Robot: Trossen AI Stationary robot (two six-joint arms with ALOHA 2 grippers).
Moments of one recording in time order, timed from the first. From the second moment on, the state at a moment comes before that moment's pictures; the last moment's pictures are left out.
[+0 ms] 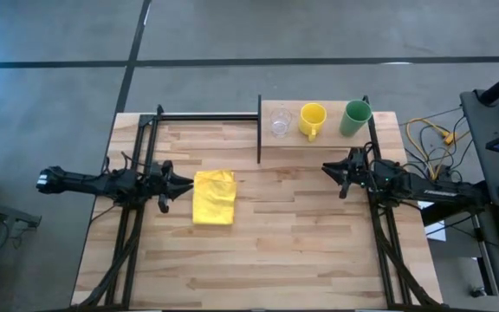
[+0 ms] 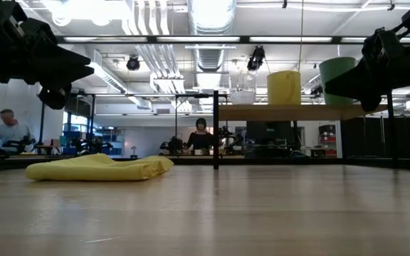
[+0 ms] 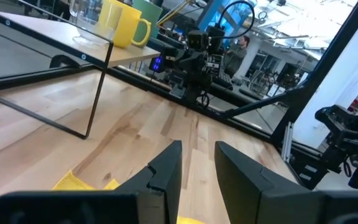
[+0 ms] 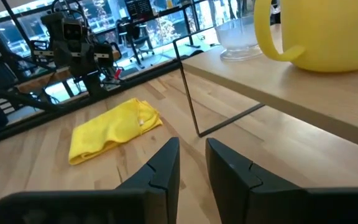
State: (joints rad) left arm -0.13 0.13 0.01 0.07 -0.24 -0.41; right arm -0.16 0.11 0.05 -0.07 0.18 0.29
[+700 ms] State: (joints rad) left arm -0.13 0.20 0.01 0.10 -0.35 -0.41; right arm -0.16 0.11 0.05 -0.07 0.18 0.29
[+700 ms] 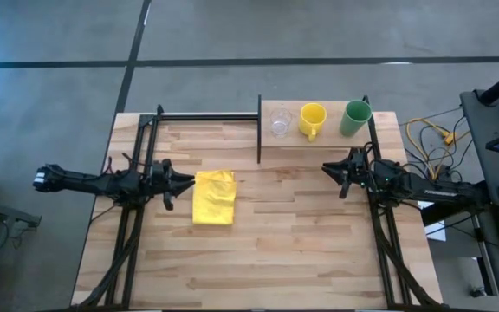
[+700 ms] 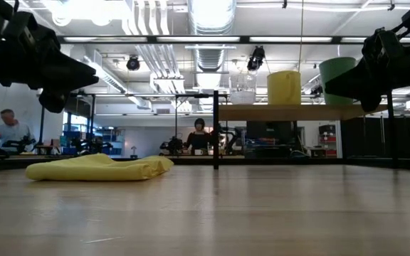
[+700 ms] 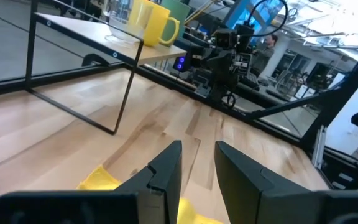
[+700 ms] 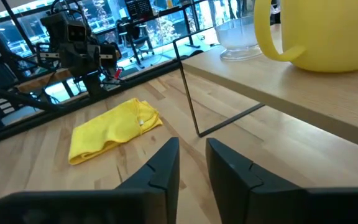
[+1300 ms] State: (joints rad) left arm -0.13 0.22 0.01 0.10 -0.35 -0.41; right arm -0.16 0.11 0.05 -0.07 0.18 0.29
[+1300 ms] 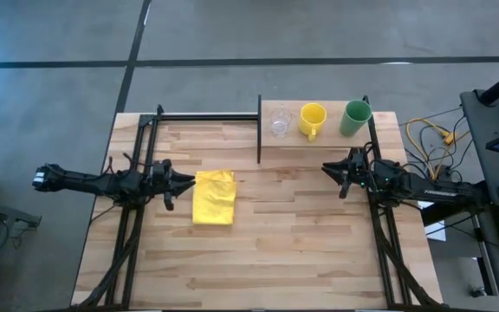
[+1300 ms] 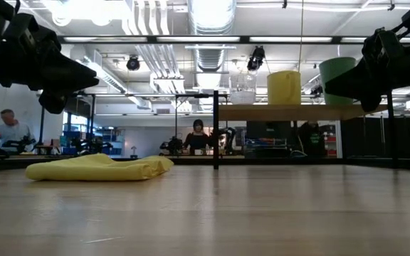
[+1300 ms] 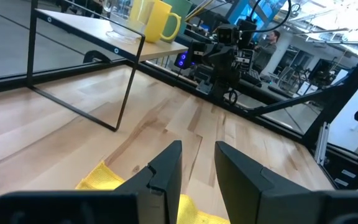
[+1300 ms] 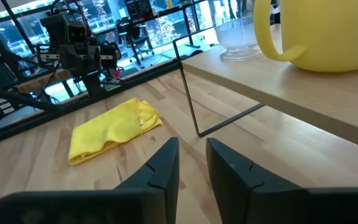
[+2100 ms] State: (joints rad) left arm -0.13 0.21 0.01 0.10 -0.35 -0.41; right arm -0.16 0.11 0.05 -0.07 0.18 0.29
